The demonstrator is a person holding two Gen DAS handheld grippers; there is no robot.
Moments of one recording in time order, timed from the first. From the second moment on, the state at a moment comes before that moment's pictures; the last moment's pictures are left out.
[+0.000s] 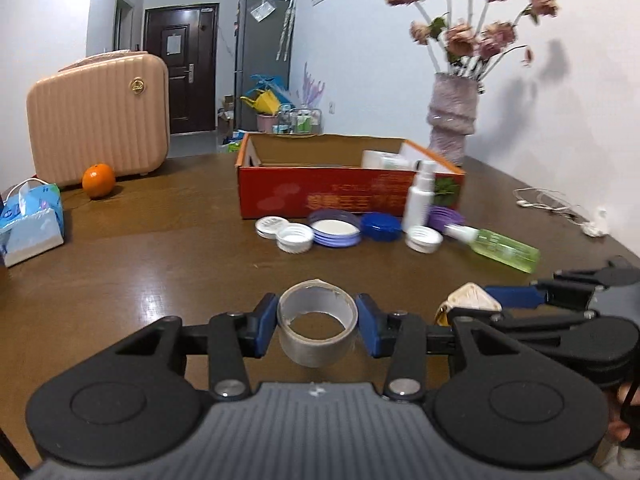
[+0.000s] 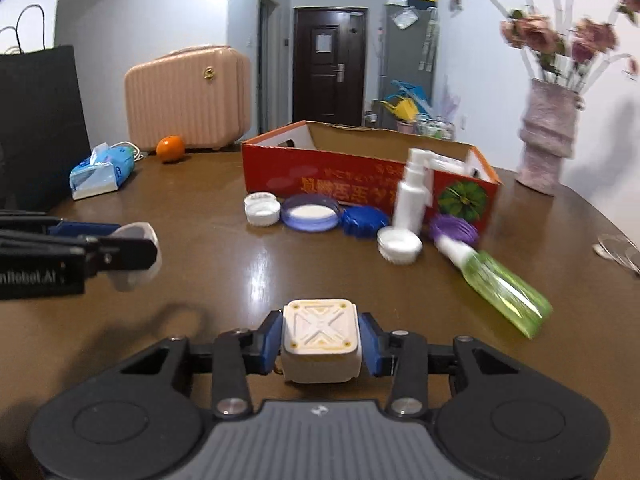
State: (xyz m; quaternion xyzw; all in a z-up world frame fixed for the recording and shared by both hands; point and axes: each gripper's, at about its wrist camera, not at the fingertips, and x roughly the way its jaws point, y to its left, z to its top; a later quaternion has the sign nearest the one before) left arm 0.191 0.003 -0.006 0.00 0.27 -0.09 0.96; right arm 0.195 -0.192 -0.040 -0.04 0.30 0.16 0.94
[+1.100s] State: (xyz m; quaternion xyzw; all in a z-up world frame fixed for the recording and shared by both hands) left arm 0.537 0.010 0.062 -0.03 0.31 -0.07 0.95; right arm 0.522 -0.220 0.069 0.03 0.30 0.17 0.94
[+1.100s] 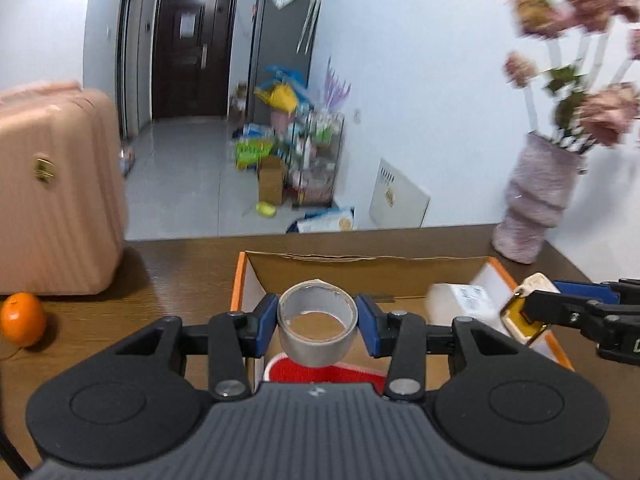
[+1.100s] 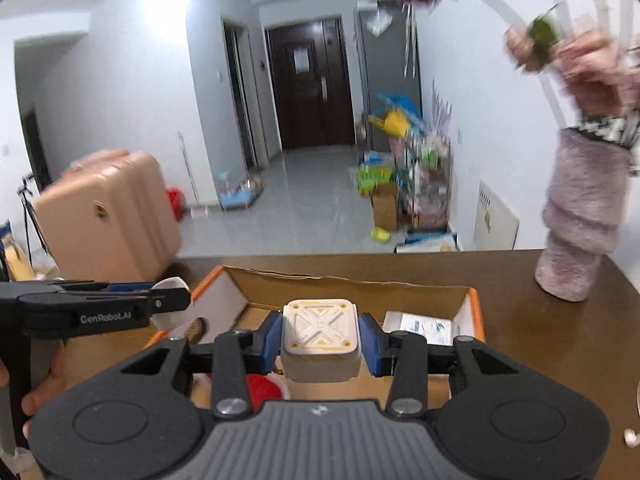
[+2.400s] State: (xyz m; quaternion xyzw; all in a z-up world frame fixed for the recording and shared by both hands) left arm 0.383 0.022 0.138 -0.01 0.24 -0.02 0.97; right arm 0.394 -0.241 0.150 0.02 0.25 0.16 0.95
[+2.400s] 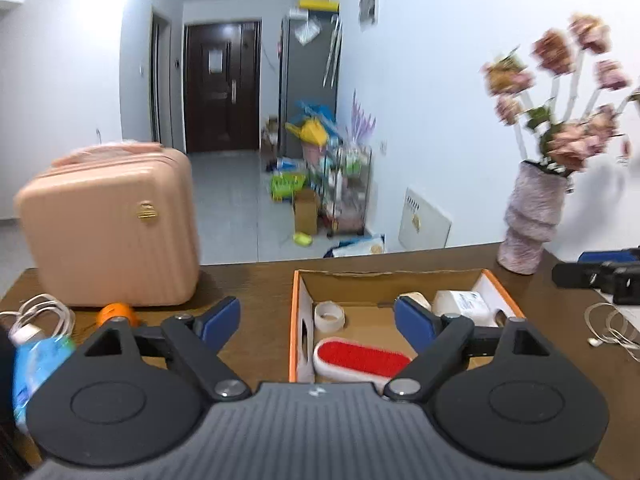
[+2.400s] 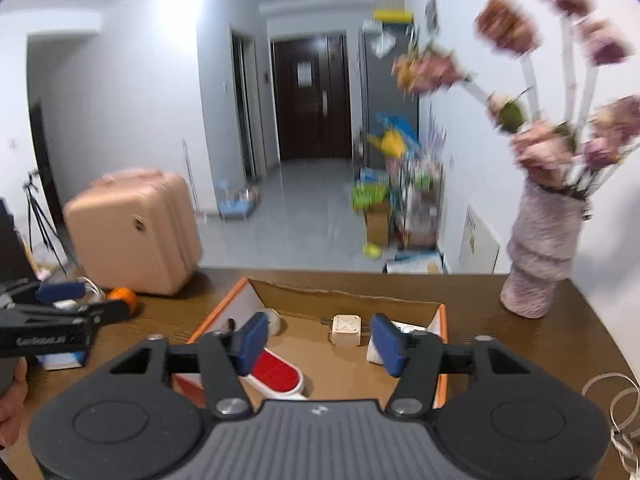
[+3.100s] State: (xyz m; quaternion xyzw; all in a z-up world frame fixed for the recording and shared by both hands) left arm 0.047 0.012 0.037 0.01 0.13 0.01 0.99; right arm 0.070 -0.236 0.028 0.01 0.15 0.14 0.98
